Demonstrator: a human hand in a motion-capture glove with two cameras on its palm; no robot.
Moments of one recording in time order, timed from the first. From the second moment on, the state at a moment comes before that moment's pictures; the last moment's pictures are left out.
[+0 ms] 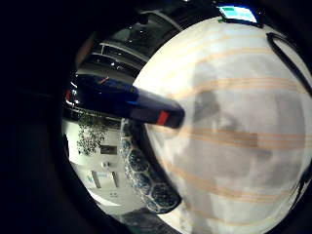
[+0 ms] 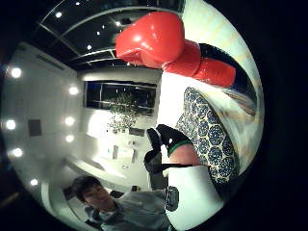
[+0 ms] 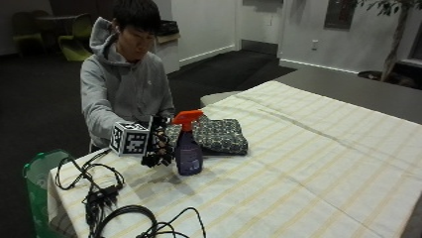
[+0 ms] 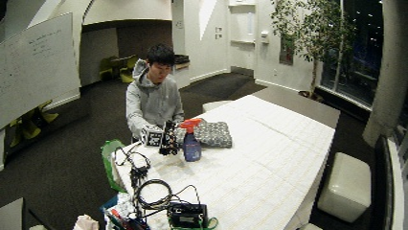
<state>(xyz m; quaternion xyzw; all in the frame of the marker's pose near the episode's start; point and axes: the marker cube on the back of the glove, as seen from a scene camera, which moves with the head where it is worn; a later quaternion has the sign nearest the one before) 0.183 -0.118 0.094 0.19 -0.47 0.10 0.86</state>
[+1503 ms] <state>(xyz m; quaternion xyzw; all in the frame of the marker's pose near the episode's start) 0.169 -0.194 0.136 0.22 -0.55 0.08 0.80</state>
